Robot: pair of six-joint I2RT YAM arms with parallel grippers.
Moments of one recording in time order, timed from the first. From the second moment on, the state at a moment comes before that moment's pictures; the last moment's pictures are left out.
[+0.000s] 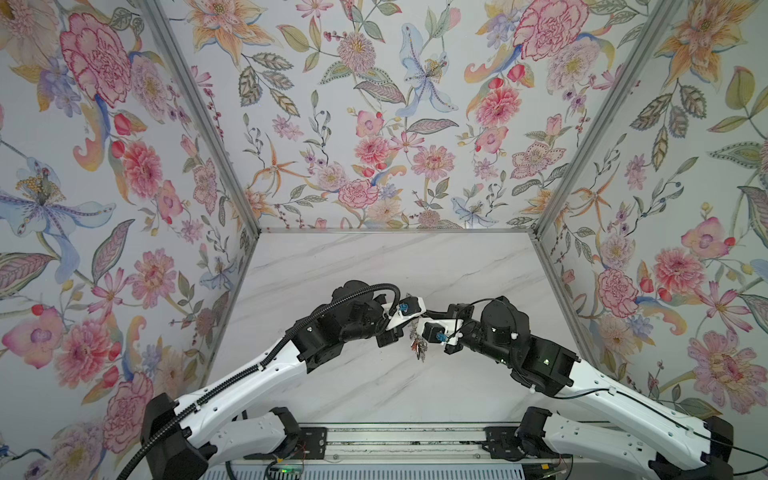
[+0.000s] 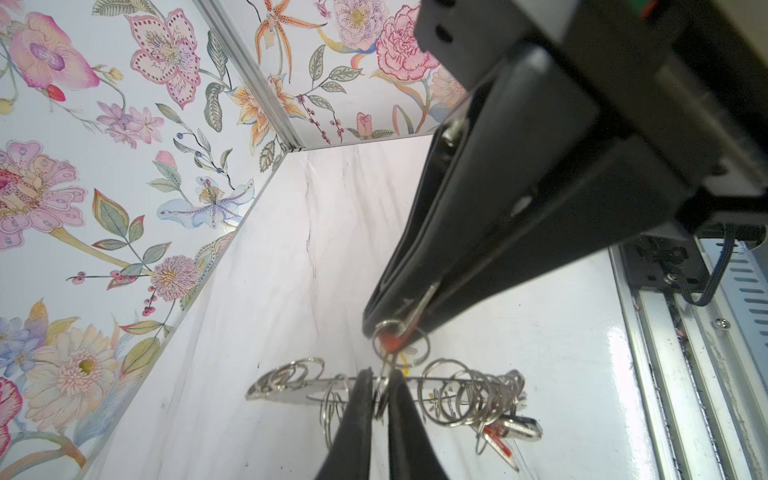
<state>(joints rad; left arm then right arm) -0.86 1.13 0.98 -0.27 0.28 0.46 0.96 0.91 0.85 -0.22 0.02 -0.81</state>
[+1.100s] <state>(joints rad) -0.81 0.90 0.85 -0.22 0.27 0.22 1.01 1.05 0.95 -0.16 0.22 -0.37</state>
